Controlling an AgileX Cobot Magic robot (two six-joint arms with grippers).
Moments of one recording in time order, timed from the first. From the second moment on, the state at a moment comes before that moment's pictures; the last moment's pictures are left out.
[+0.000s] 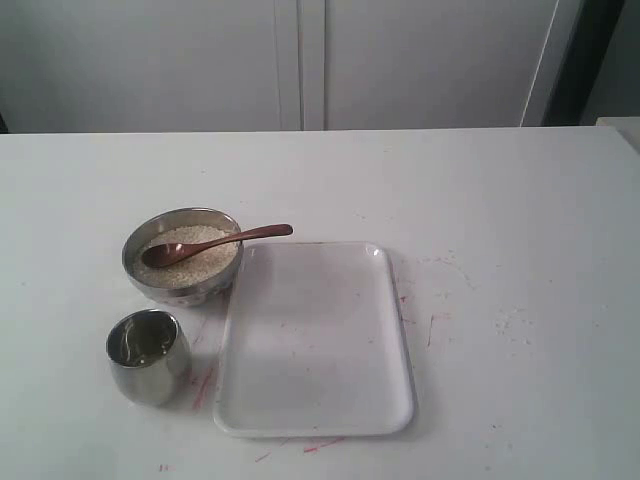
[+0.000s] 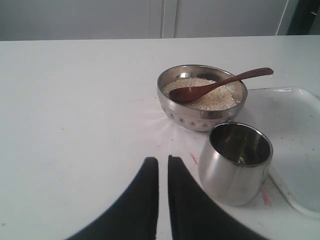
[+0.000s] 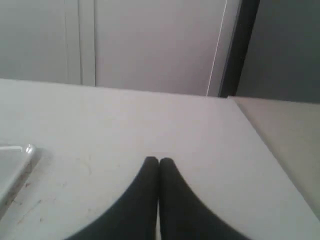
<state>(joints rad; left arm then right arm) -0.09 0.00 0.01 -0.16 0.08 -0.02 -0.15 0.01 0.00 0.03 0.14 -0.08</state>
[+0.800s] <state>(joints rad) -0.09 0.00 0.01 -0.16 0.08 -0.02 -0.15 0.01 0.00 0.05 -0.79 0.06</state>
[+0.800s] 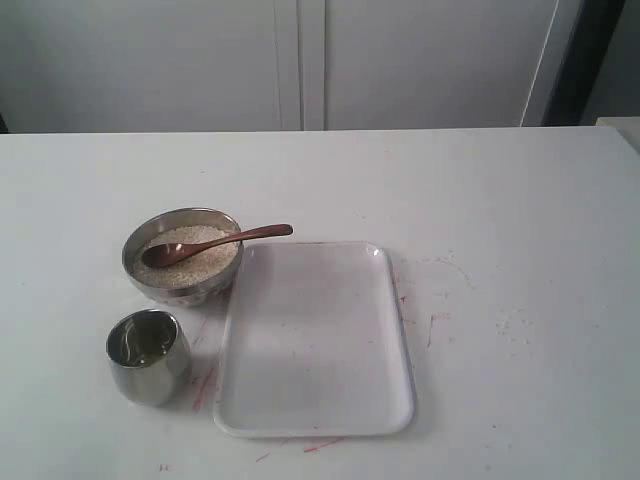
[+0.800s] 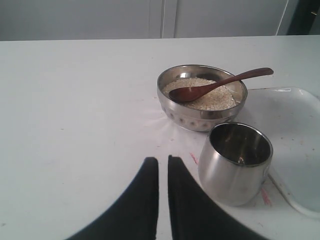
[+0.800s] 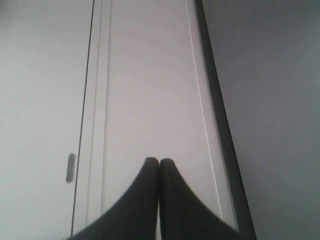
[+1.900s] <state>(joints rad) -0.09 0.00 0.01 -0.16 0.08 -0.02 -0.15 0.23 -0.67 0.23 -0.61 0.19</state>
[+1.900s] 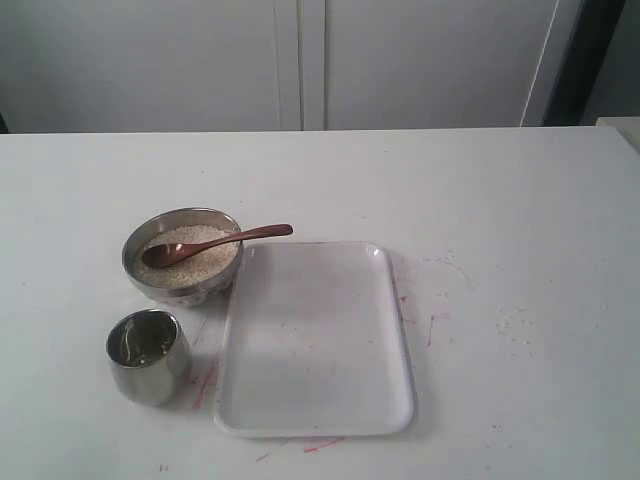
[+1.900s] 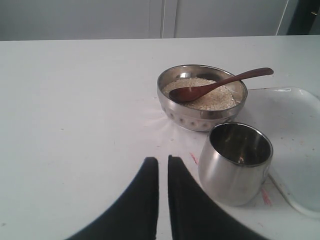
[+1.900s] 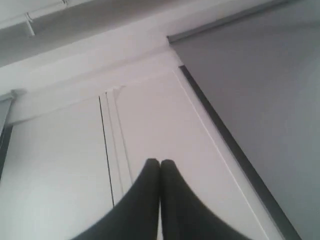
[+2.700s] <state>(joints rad) -0.09 0.00 0.01 -0.16 0.08 -0.02 0.00 0.73 -1.19 0.23 0.23 0.22</state>
